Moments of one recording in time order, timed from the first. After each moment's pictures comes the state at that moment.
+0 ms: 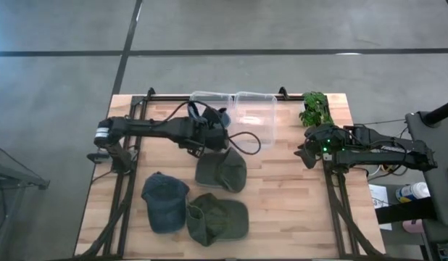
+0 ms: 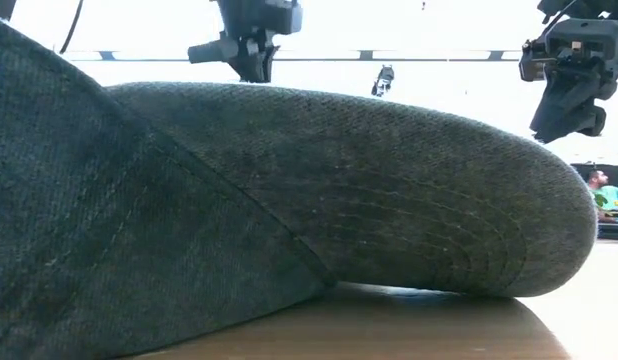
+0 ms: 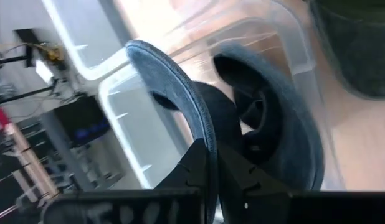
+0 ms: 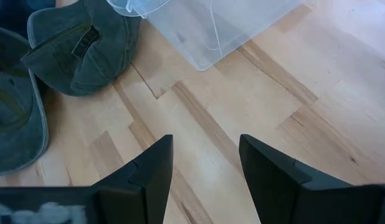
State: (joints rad) left arm 0.00 1.73 1.69 -1.20 -0.63 0.60; right arm -0.18 0.52 0.56 -0.88 0.00 0.60
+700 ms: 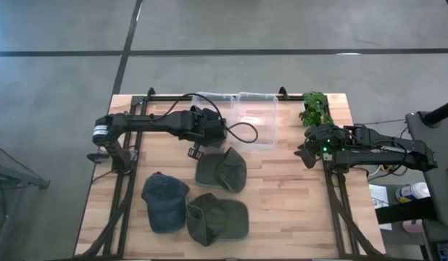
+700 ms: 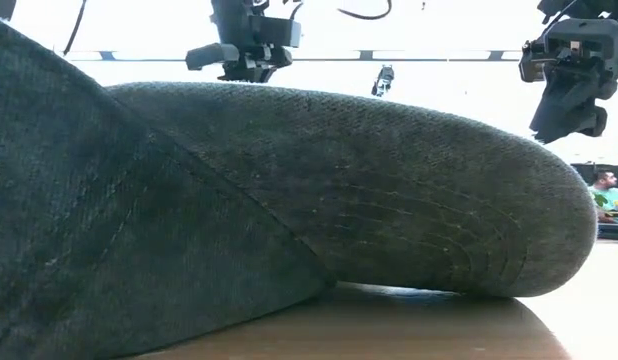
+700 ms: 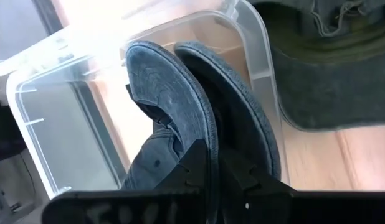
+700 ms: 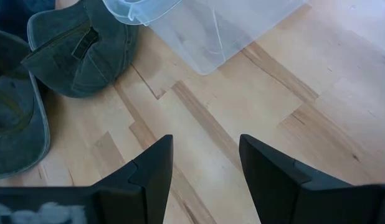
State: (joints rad) left arm 0.07 1.71 1.61 -1.14 -0.33 0.51; right arm -0.18 0.52 0.56 -0.89 0.00 0.62
